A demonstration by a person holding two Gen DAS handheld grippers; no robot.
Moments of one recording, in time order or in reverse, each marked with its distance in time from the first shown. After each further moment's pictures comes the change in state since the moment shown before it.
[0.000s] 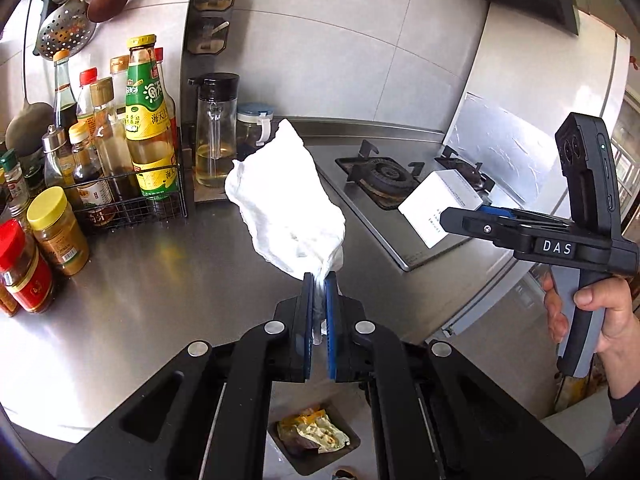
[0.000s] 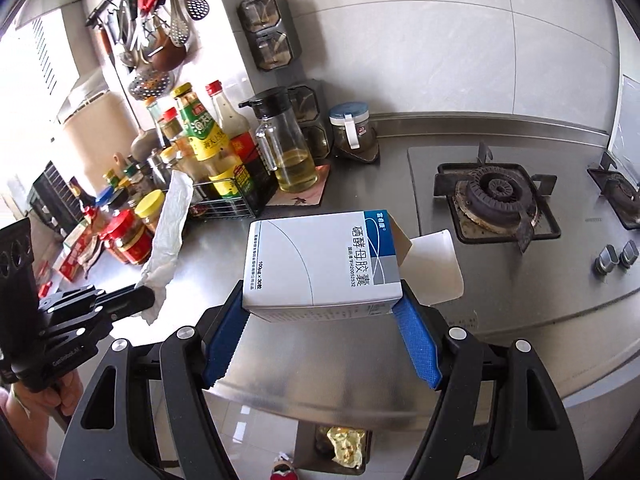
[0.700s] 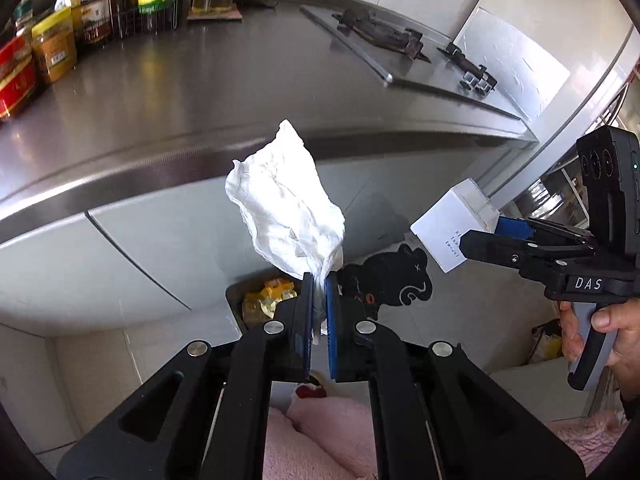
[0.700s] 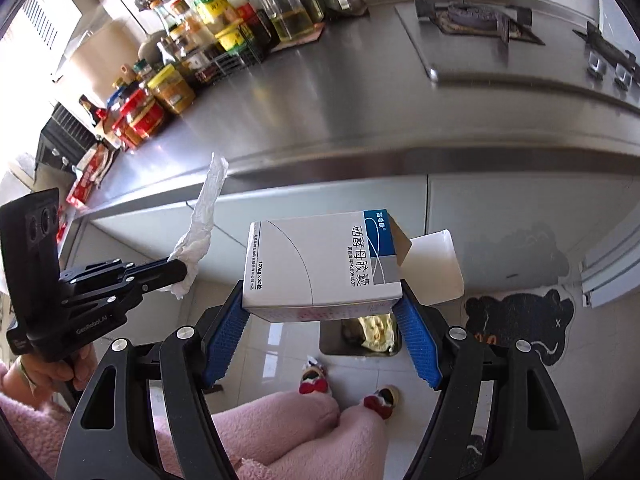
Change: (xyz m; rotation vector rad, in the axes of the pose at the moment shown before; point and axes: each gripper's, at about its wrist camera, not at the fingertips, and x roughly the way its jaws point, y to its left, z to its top) left arm 0.026 -0.034 -0.184 -0.117 0.348 -0.018; right arm 0.015 -0.002 -0.212 0.116 0.334 0.051
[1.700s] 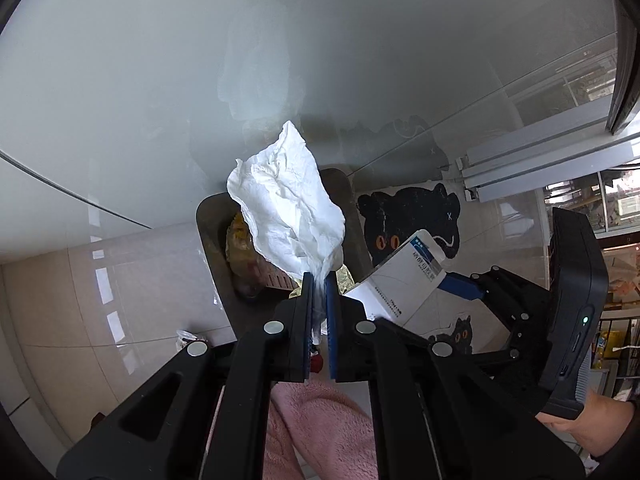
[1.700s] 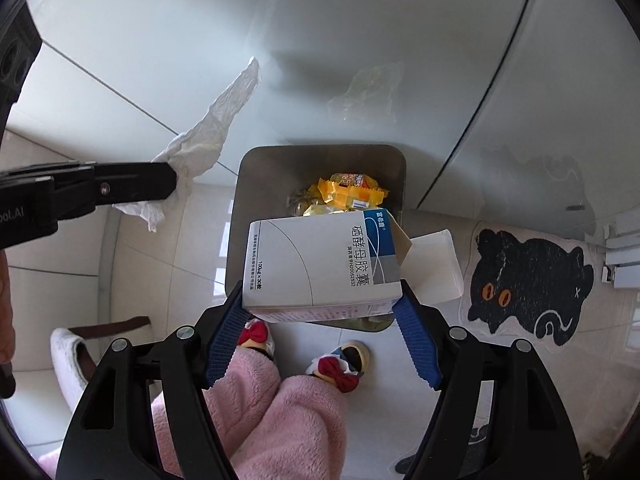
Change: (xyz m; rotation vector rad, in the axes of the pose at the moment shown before) left arm 0.268 0.101 -0.069 -0.178 0.288 -0.033; right arm 0.298 -0.057 -0.095 -0.110 0.296 -0.105
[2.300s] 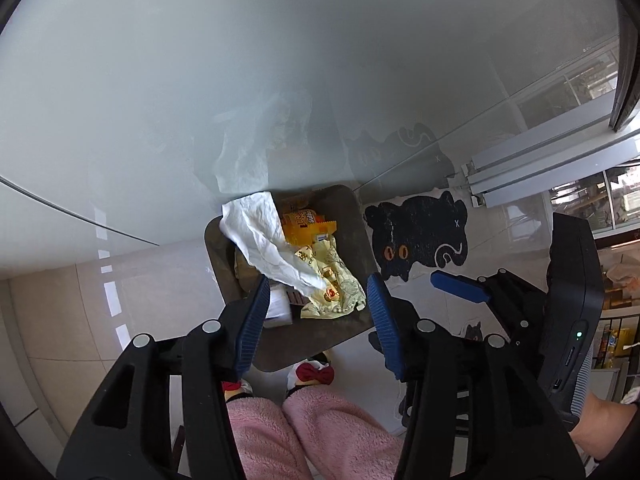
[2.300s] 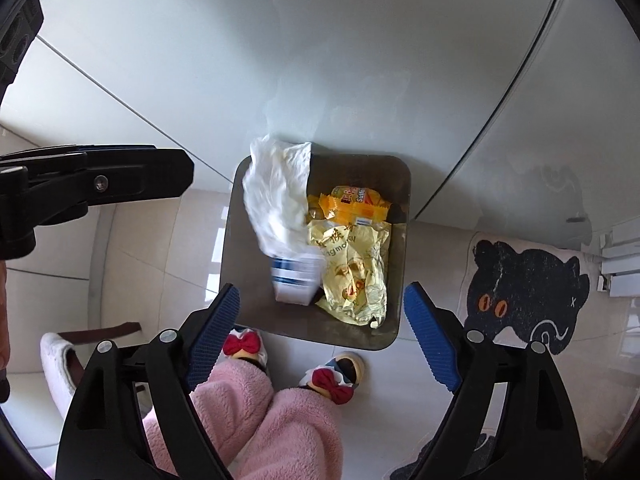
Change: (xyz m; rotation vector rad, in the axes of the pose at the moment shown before) left arm -0.012 -0.009 0.010 0.024 -0.046 0.034; right arm -0.011 0.001 0.008 0.009 -0.026 -0.040
